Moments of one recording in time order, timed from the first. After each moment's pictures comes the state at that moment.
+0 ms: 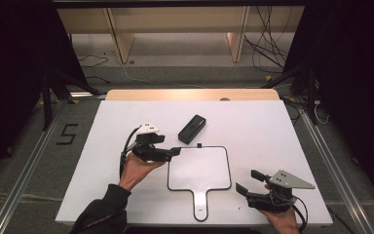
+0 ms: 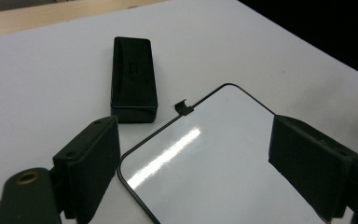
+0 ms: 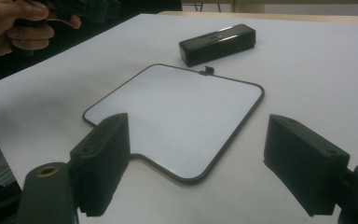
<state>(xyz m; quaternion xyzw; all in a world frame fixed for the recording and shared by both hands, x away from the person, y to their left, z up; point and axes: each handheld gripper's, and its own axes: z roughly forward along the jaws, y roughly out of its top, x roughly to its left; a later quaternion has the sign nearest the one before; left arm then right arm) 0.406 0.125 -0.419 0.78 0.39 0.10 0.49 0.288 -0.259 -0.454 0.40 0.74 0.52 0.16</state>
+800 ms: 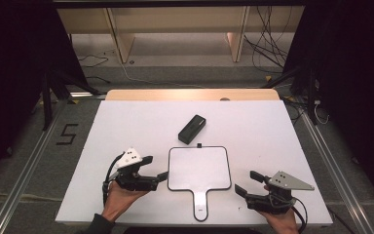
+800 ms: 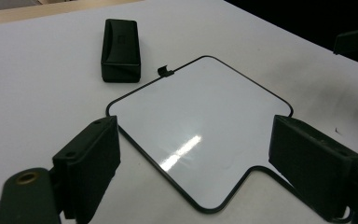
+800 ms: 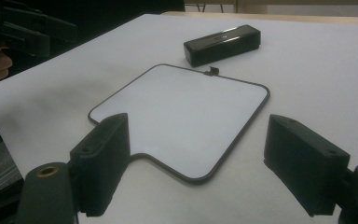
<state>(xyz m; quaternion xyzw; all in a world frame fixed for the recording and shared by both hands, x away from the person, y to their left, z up) 0.335 0.159 -0.439 0.77 0.37 0.12 0.51 0.285 -0.257 -0.453 0.40 0.74 0.52 0.16</state>
